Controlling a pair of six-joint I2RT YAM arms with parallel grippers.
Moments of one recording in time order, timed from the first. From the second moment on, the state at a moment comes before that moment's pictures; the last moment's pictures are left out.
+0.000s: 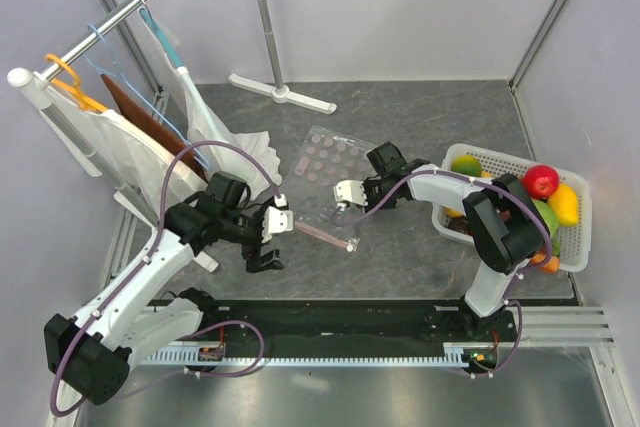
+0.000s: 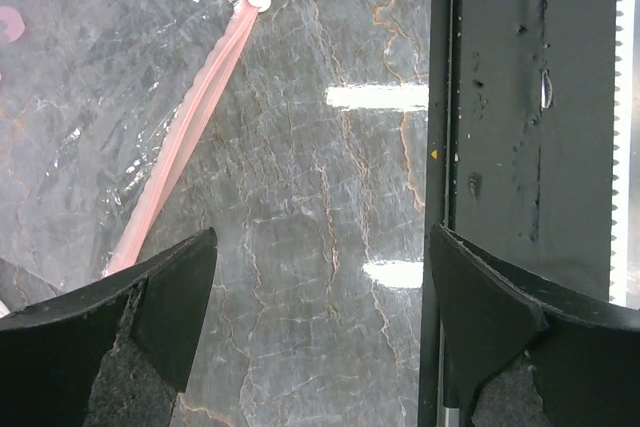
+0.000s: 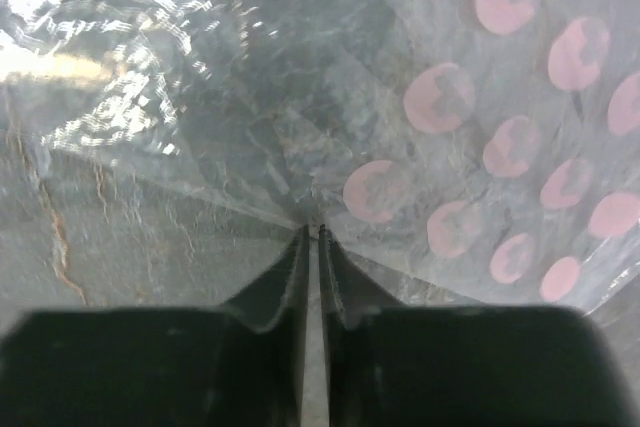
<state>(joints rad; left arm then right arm) -0.50 0.93 0.79 -0.85 0.71 0.83 0.53 1.76 1.04 -0.42 -0.24 -1.16</state>
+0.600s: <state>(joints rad) -0.60 1.05 0.79 -0.65 0.55 0.97 0.52 1.50 1.00 -0.54 -0.31 -1.08</state>
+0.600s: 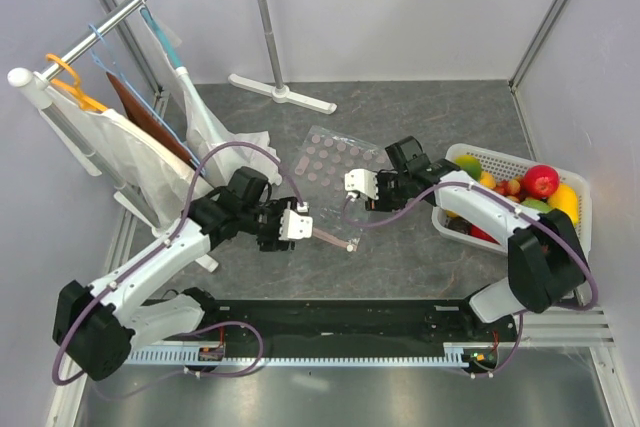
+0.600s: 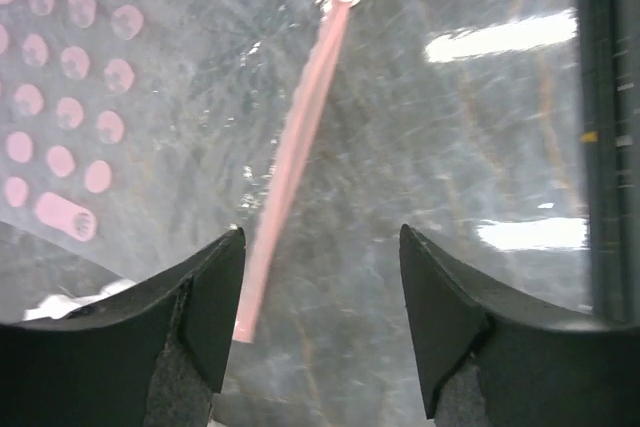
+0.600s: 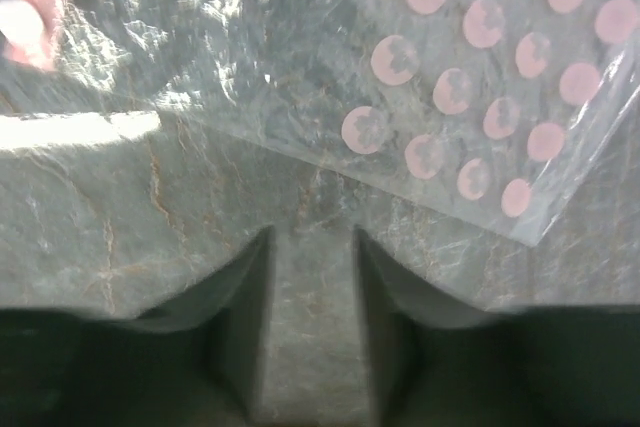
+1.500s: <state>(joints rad) -0.70 1.55 0.78 -0.30 0.37 1.20 0.36 1.11 0.97 -0.36 -0.37 -0.12</state>
